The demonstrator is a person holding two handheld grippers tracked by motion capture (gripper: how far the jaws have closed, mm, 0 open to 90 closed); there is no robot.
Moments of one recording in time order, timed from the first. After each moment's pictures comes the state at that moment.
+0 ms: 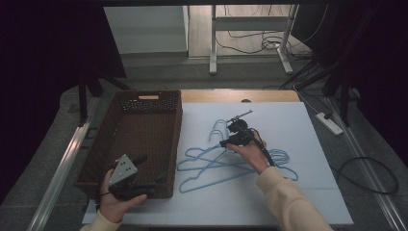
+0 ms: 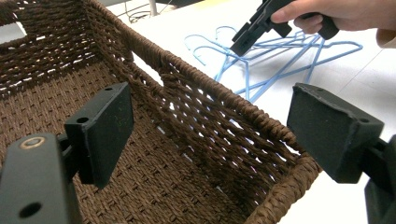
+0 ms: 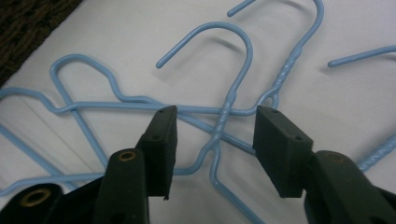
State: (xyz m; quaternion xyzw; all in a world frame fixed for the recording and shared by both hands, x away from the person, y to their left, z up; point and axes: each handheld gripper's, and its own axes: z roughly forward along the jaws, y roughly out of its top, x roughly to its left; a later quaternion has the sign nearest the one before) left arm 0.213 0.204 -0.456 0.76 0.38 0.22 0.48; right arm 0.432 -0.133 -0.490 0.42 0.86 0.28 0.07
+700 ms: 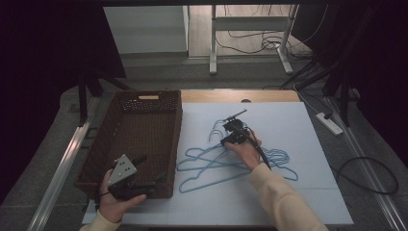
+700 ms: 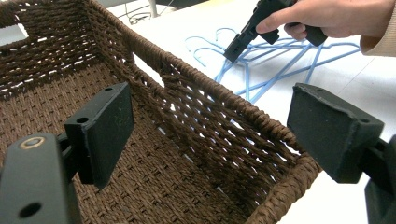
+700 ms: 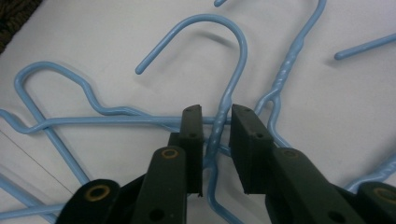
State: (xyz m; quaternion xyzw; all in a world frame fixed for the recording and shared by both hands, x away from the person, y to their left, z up) left arm 0.213 0.205 -0.456 0.76 0.38 0.23 0.48; right arm 0.442 -0.121 -0.501 0.46 0.85 0.25 0.07
